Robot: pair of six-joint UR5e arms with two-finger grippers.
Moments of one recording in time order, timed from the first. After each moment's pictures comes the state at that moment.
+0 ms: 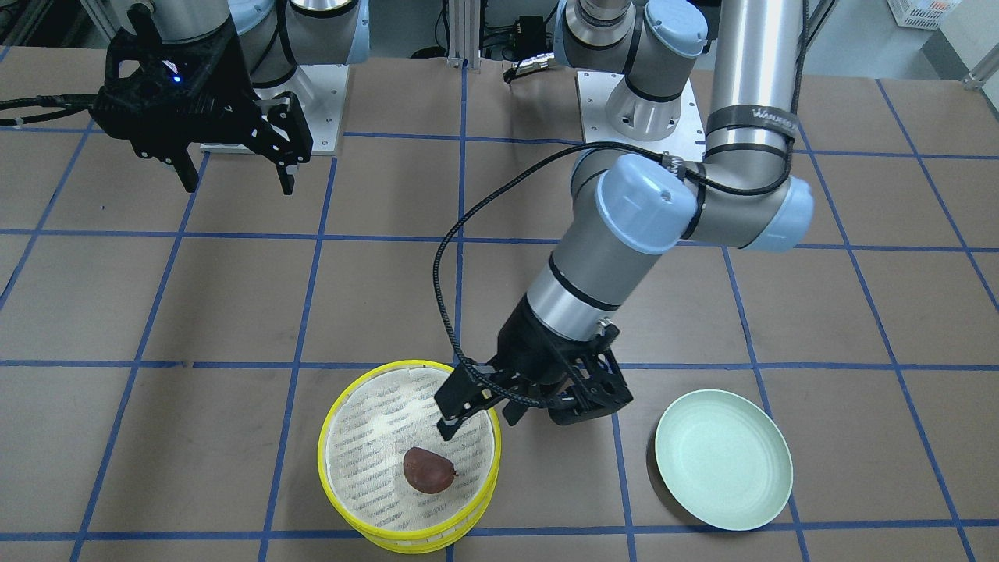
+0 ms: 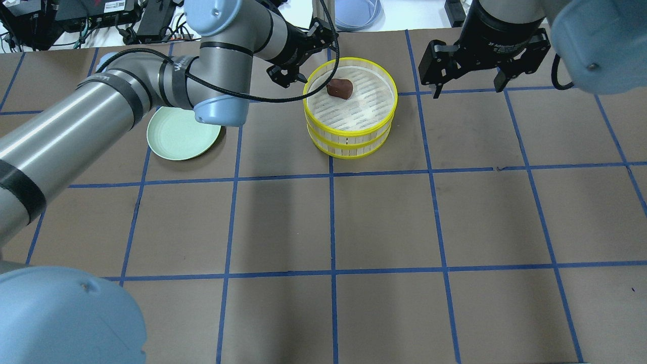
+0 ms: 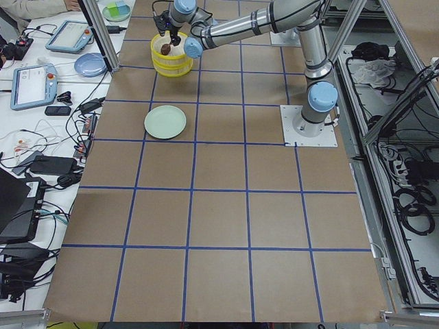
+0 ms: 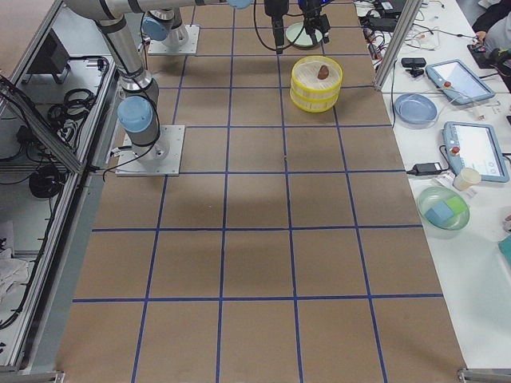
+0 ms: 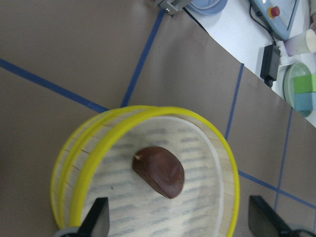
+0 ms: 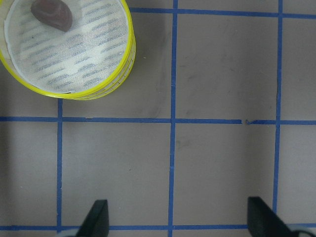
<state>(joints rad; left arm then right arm) -1.71 -2.01 -1.53 -0.71 1.20 -0.62 1.65 -1.58 1.51 -1.62 -1.62 0.05</state>
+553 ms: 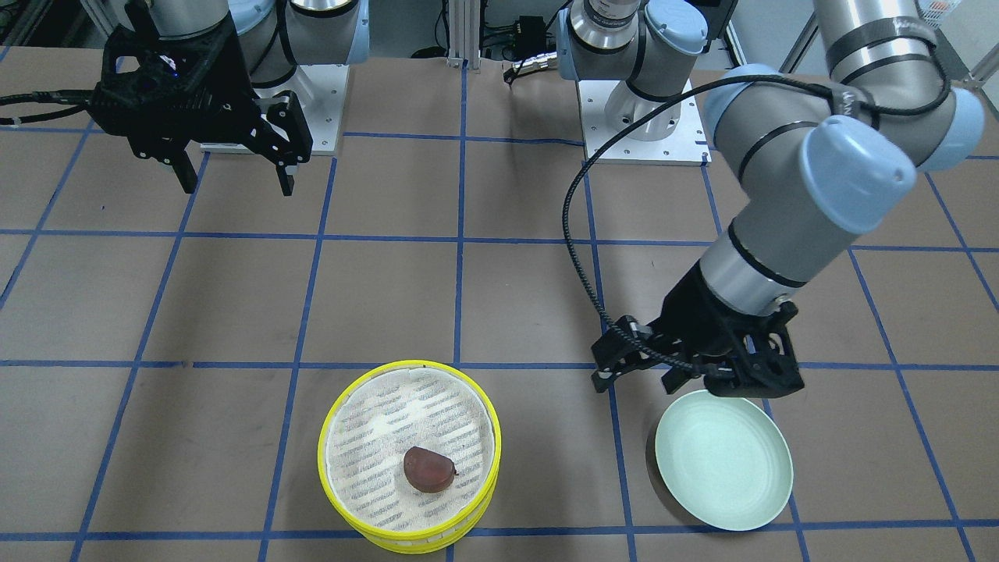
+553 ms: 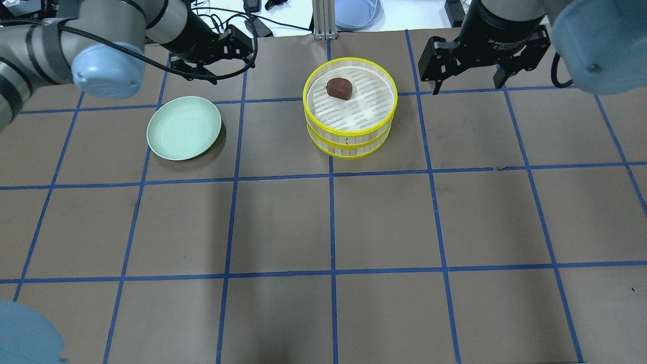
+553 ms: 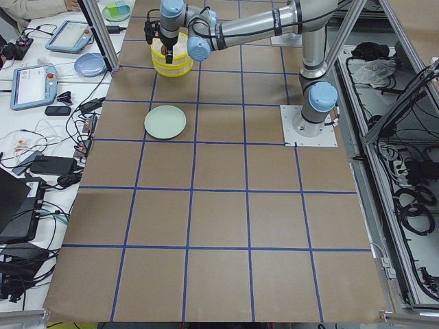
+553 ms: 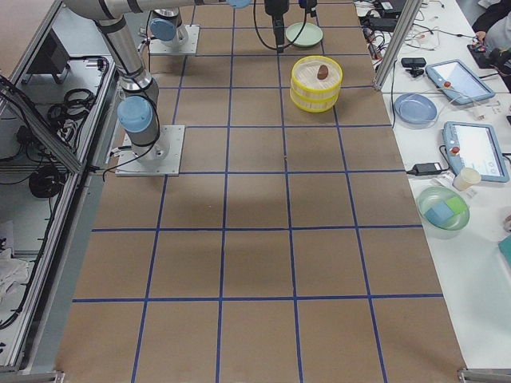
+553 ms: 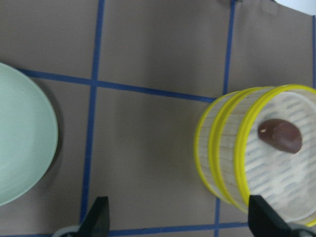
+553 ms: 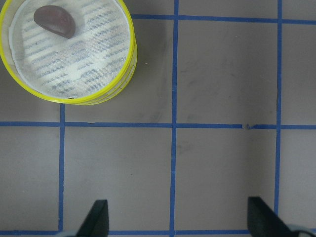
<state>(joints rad) -1.50 -1.86 -1.52 -1.15 1.29 -0.06 1.65 -1.58 1.51 -1.65 -1.62 0.05</state>
